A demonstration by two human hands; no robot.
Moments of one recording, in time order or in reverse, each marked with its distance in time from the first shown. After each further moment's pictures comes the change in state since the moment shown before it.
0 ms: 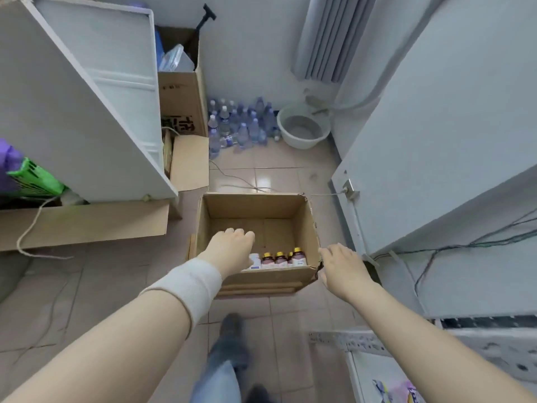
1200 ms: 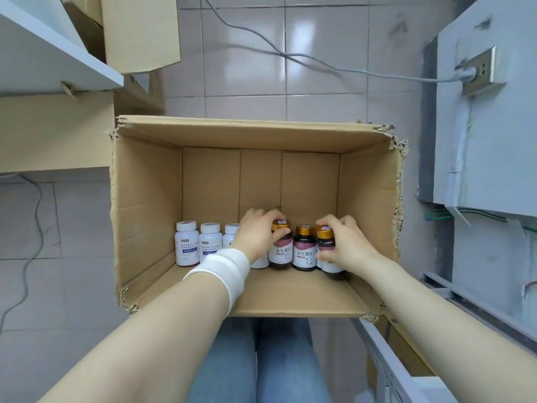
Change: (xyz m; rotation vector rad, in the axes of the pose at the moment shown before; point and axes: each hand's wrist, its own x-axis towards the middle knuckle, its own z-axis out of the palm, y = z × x) left_hand 0.309 -0.018 0.264 -0.658 -0.305 -0.288; right_hand 0.321 0.023 0.195 0.673 -0.526 0.008
